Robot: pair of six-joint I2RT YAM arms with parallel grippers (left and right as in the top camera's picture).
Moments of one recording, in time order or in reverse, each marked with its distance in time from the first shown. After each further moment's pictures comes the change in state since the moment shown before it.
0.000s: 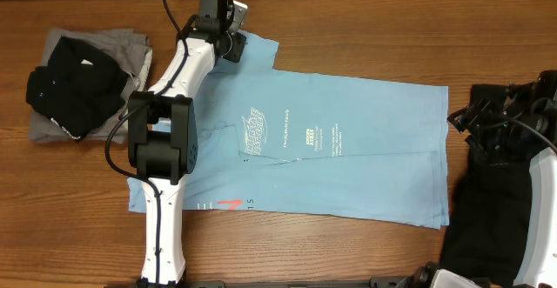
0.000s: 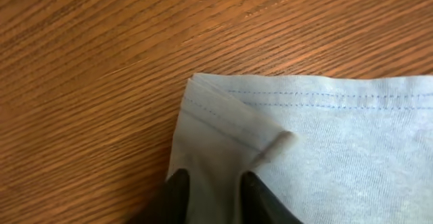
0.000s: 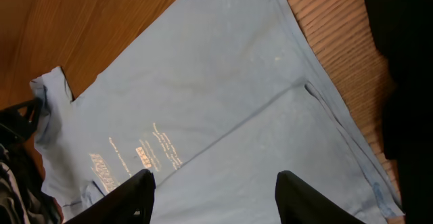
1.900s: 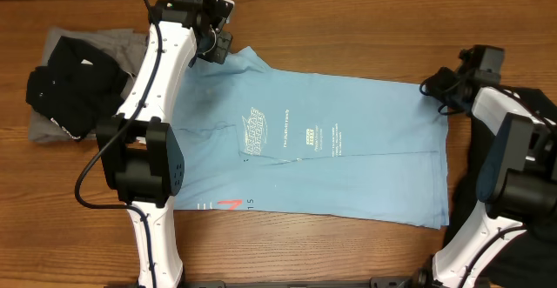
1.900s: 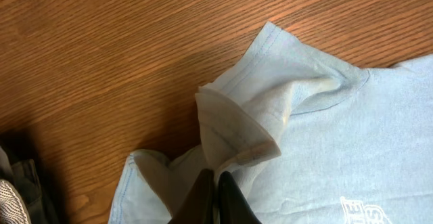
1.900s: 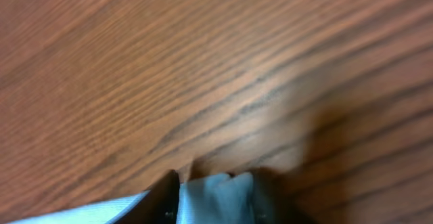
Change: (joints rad) left arm 0.010 -0.249 0.055 -0.525 -0.035 -0.001; right arm 0.122 0.727 0.029 0.888 0.175 -0.085
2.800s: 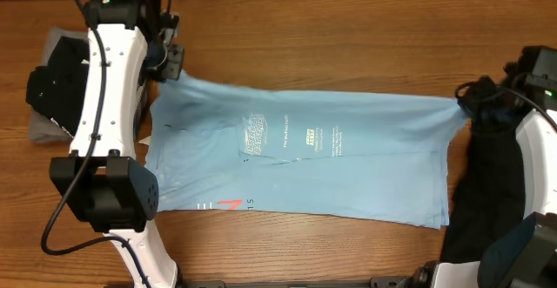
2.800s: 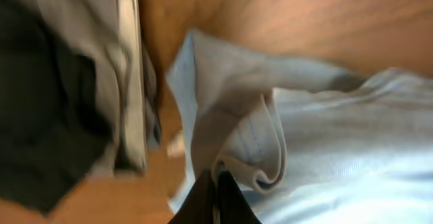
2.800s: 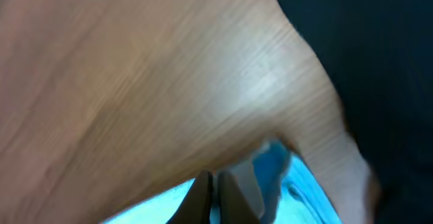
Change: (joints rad) left arm 0.146 -0.204 0.004 -0.466 -0.087 -0.100; right arm -0.091 -0.494 -0.011 -0.625 -0.003 0.147
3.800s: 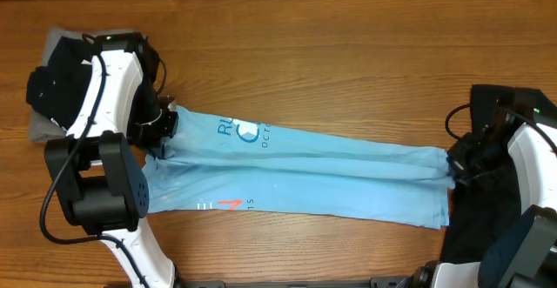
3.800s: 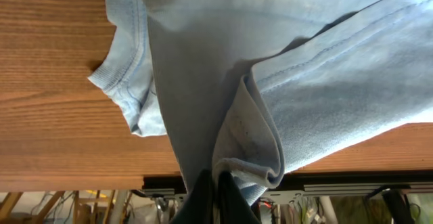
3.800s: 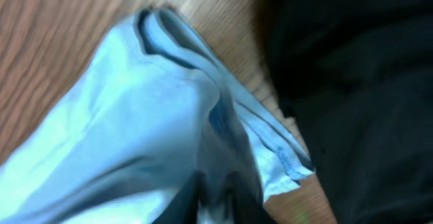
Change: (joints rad) left arm 0.091 0.000 -0.412 -0.169 0.058 -0.036; right arm -0.025 -0.003 -0.169 -0.303 0.111 0.010
